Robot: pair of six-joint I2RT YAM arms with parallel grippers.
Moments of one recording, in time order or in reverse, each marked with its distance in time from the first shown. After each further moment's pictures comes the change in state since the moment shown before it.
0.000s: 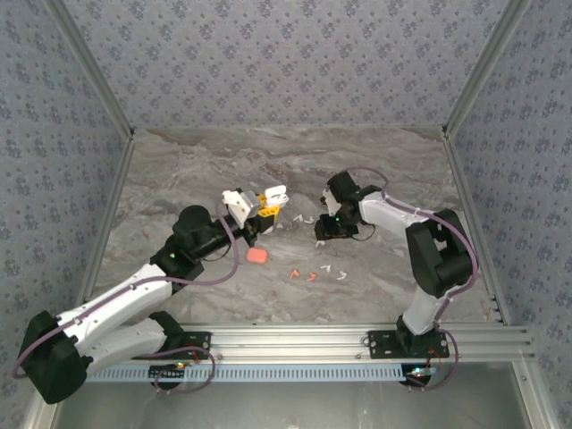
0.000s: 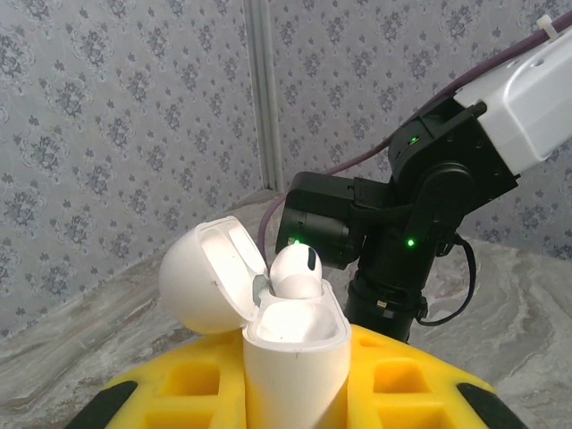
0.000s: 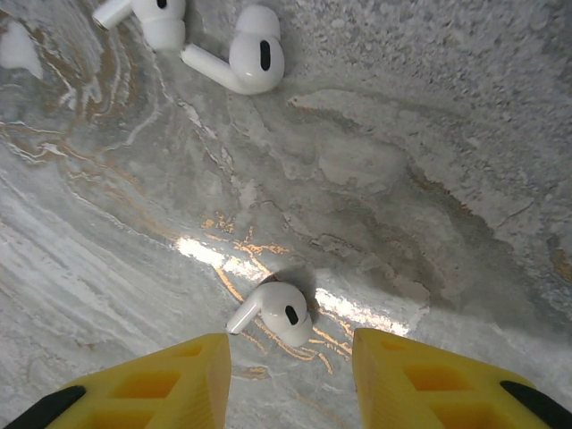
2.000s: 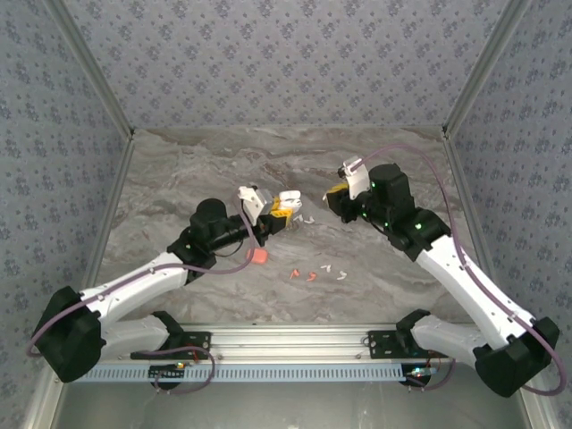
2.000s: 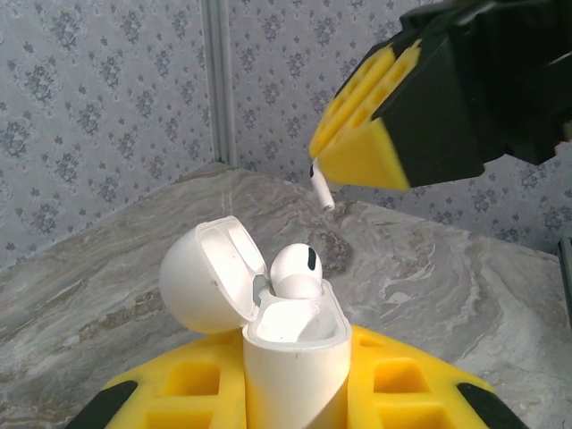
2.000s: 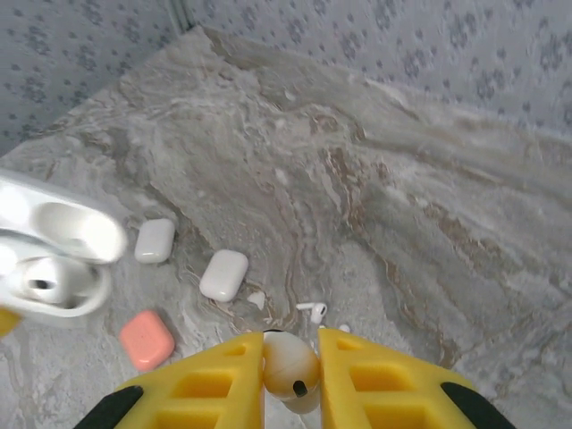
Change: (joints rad) left arm -0.001 0.167 0.032 0.082 0.114 -0.074; right arm 0.097 -0.693 -0.046 0.183 0.124 -0.237
